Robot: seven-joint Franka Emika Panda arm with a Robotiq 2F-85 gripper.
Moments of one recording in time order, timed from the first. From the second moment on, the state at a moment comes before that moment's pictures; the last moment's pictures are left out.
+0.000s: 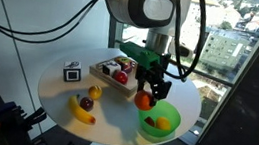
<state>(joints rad) -0.26 0.31 -0.24 -2.08 -0.01 2.28 -0.05</state>
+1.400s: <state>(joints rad) -0.27 0.40 -0.25 -2.02 -0.01 2.30 -0.01</state>
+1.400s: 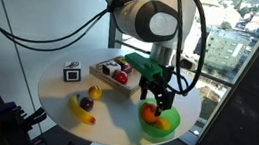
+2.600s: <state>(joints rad) -0.25 0.34 -0.18 -2.02 0.01 2.21 -0.05</state>
